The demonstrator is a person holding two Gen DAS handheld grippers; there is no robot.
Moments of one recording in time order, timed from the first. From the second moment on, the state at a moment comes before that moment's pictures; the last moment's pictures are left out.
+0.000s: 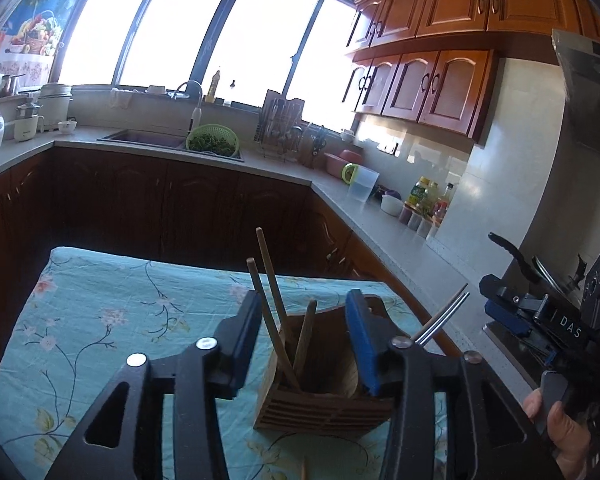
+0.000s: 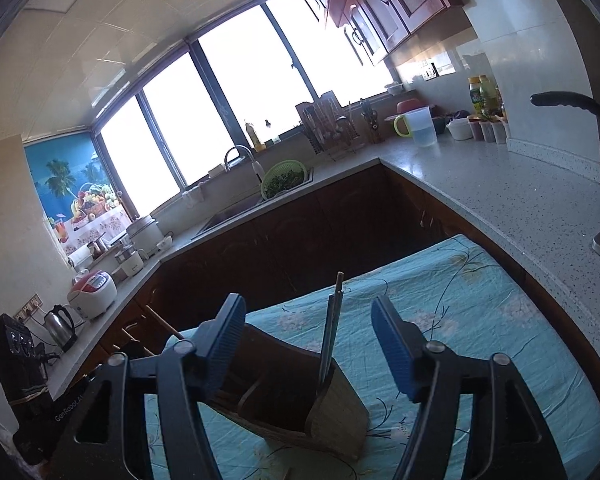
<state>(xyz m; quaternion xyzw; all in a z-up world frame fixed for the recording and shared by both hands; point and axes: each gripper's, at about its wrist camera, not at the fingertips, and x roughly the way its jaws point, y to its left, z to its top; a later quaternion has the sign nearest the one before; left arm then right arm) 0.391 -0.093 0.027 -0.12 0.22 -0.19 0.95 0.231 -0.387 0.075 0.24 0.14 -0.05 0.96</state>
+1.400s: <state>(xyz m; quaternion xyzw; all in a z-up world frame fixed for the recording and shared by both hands) 0.204 -0.015 -0.047 -0.12 0.38 -0.08 0.91 0.091 -0.310 -0.043 0.23 0.27 -0.06 0.93</state>
